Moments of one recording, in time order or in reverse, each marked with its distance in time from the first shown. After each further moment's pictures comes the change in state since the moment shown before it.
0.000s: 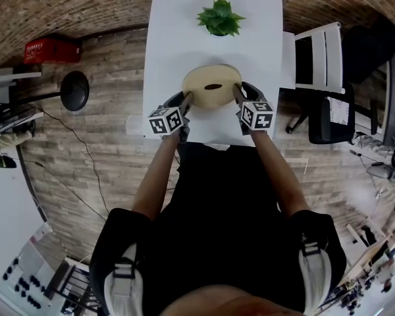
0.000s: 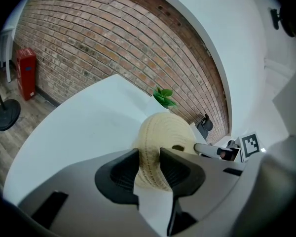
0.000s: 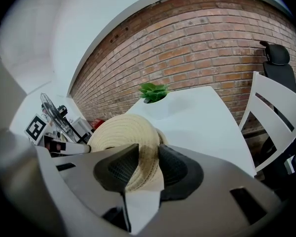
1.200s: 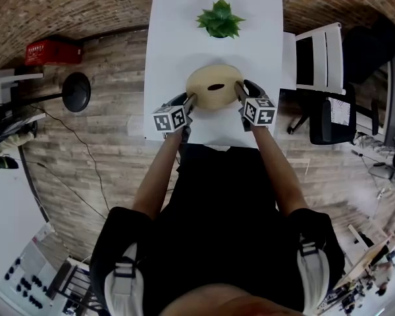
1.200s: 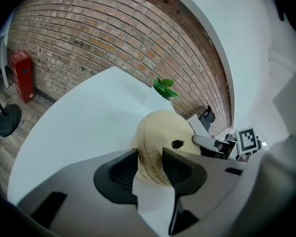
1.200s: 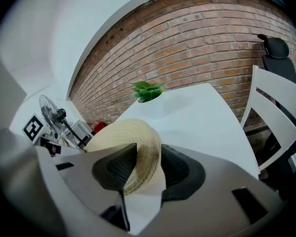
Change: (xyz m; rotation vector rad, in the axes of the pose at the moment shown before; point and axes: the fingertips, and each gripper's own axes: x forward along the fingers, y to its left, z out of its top) left arm 0.015 -0.003 -0.007 0.035 0.105 0.025; right arm 0.018 -0.023 -0.002 0.038 -0.003 0.015
